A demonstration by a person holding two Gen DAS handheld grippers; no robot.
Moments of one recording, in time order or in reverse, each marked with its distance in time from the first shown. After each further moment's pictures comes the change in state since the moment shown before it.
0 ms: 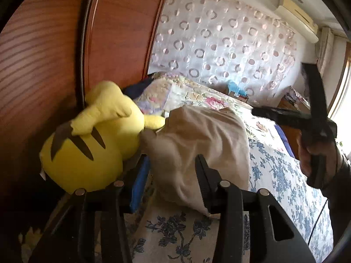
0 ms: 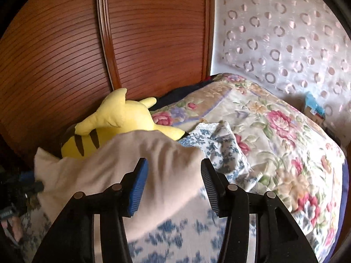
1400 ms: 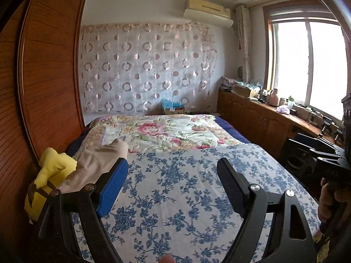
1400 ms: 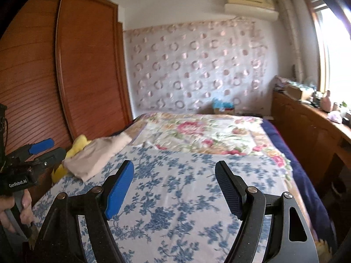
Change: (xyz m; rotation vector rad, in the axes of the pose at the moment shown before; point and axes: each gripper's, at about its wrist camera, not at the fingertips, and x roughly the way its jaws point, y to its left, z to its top) left arm -0.150 -0.193 -0.038 0.388 -0.191 -0.280; right arm -0.333 0.127 -0.236 0.381 -0.378 -0.459
